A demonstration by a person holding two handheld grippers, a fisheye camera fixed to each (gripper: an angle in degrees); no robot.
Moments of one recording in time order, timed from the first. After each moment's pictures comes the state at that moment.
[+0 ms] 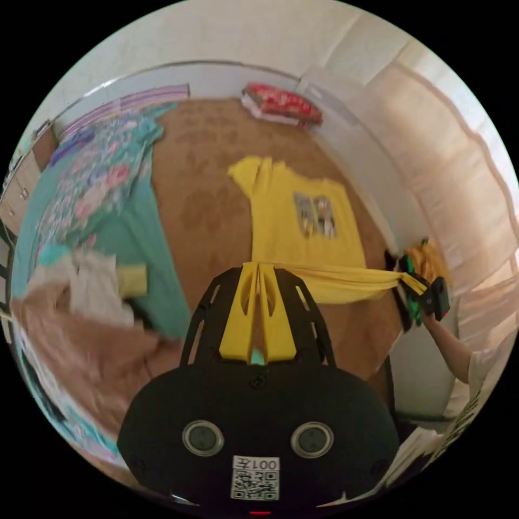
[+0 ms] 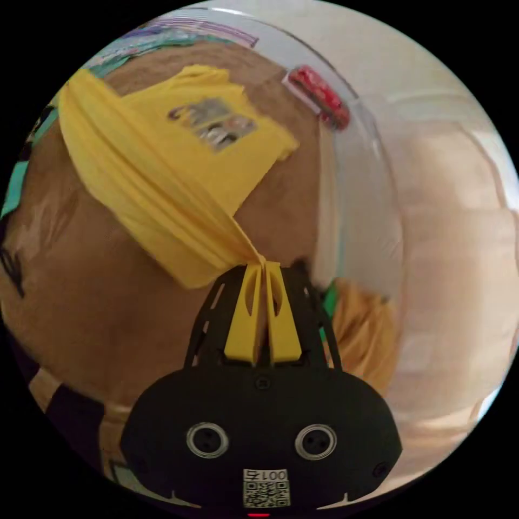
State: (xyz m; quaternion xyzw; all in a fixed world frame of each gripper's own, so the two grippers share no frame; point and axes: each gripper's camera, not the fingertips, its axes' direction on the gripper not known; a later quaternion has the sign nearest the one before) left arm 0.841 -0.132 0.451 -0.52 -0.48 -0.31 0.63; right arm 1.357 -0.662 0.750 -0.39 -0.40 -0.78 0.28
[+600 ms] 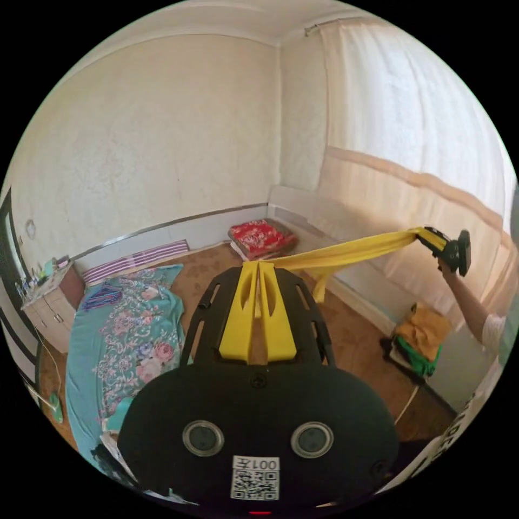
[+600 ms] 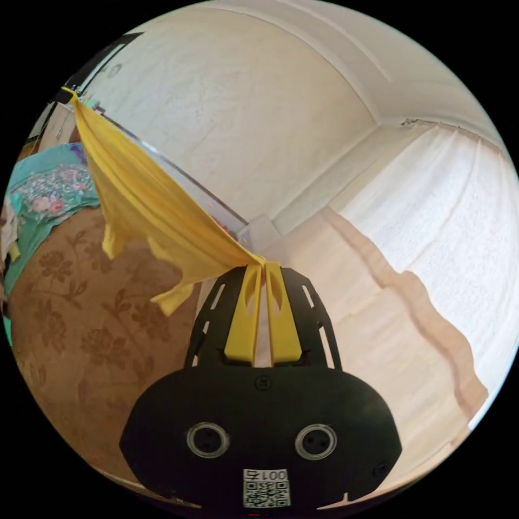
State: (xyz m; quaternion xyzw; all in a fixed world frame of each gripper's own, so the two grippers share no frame) left arm 0.868 -0.338 0.576 -0.46 -0.51 -0.06 0.73; right arm 1.117 -0.866 0.866 -0.22 -0.53 -0.63 0.52
